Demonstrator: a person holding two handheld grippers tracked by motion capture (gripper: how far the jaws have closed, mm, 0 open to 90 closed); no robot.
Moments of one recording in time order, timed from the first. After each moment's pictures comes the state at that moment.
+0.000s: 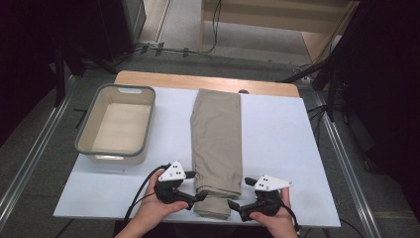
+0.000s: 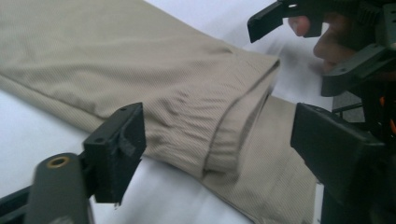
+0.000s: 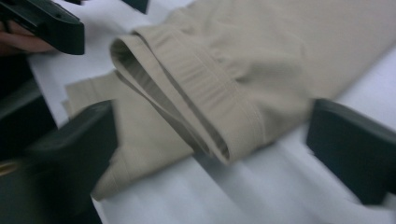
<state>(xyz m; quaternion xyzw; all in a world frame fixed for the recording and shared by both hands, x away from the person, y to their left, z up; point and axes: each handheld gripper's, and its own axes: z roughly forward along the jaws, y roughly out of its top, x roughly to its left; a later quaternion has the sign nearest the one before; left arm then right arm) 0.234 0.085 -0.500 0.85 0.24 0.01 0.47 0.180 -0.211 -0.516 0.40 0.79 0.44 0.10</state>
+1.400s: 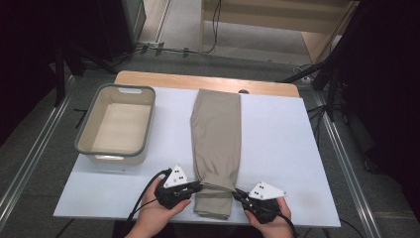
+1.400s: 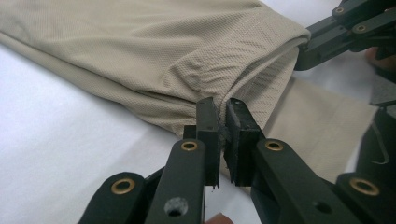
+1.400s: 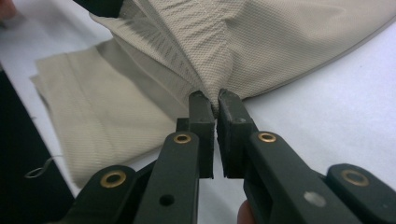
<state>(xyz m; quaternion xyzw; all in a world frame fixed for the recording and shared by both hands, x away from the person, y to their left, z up) 0.225 0.084 -0.498 0.85 0.26 0.05 0.45 0.168 -0.202 -0.519 0.39 0.81 0.41 0.15</state>
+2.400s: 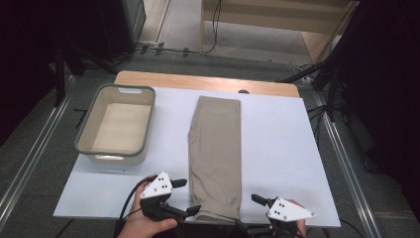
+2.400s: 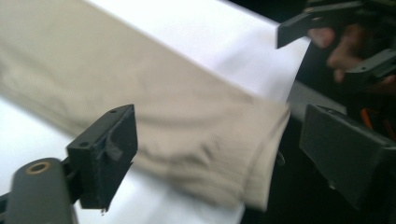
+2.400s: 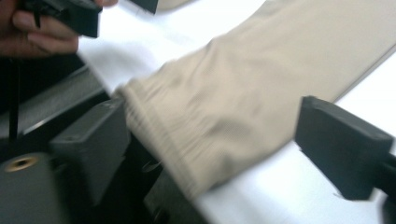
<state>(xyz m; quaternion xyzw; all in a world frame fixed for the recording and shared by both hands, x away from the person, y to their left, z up) 0.212 0.109 -0.460 0.82 0.23 0.00 0.51 0.125 -0.221 -0.476 0.38 0.78 0.49 0.13</state>
